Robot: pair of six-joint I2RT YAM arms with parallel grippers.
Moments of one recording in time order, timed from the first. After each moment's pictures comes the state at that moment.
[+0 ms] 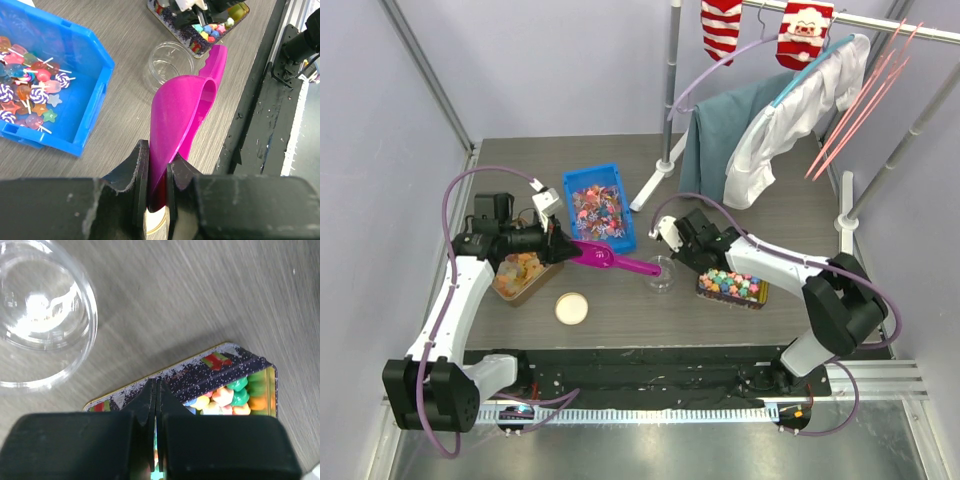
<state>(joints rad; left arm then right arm) -0.04 1.11 0.95 -0.65 1.01 0.42 0.67 1.57 0.96 -0.41 0.13 -0.39</state>
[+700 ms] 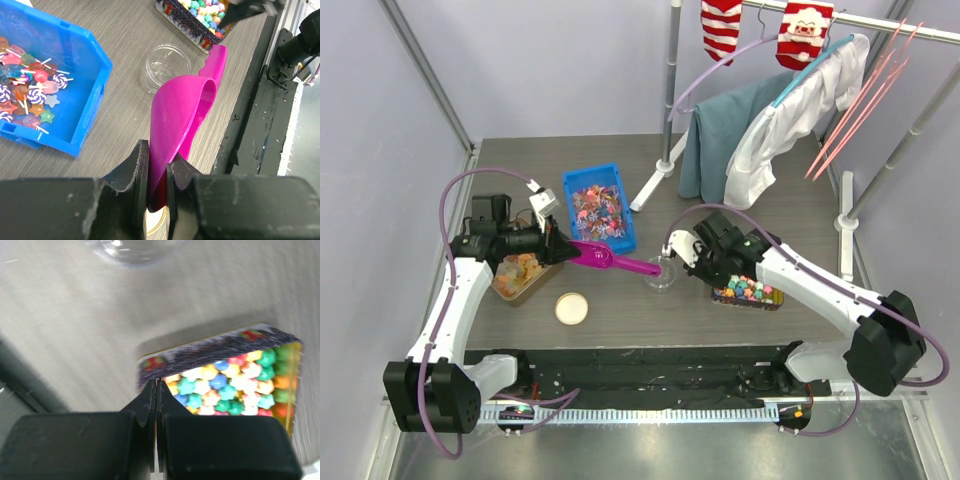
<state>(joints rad) -0.02 1.10 0.93 -0.64 1.04 0.42 0.68 1.31 0.97 -0.77 -0.05 -0.49</state>
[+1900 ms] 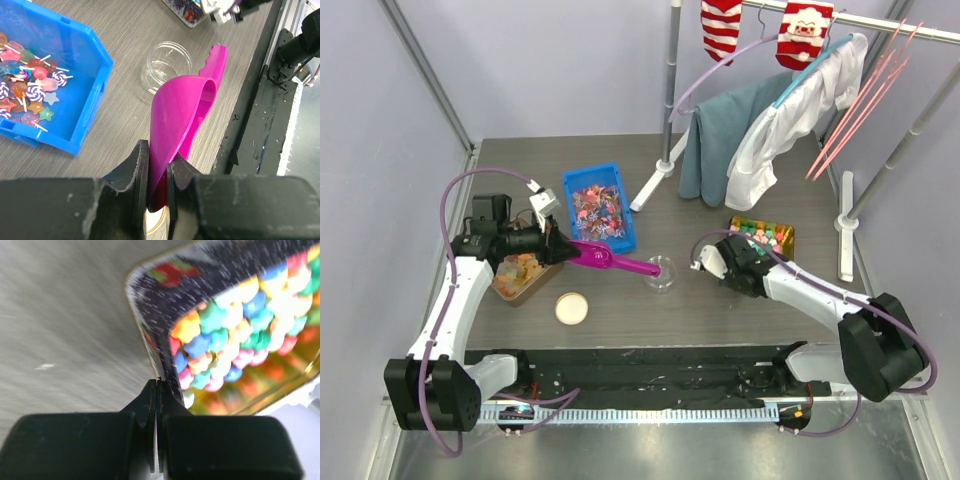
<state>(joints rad) -0.02 1.11 0.93 -0.64 1.04 0.41 0.54 1.28 0.64 -0.56 0.30 -0.65</state>
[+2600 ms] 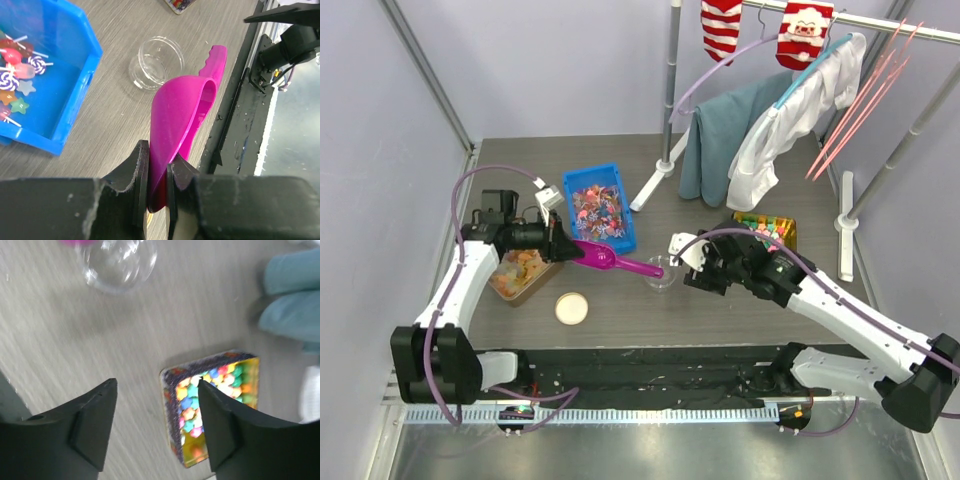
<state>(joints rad) -0.02 1.22 0.94 -0.65 1.08 0.37 0.75 1.04 0.91 -0.71 0.06 -0.63</state>
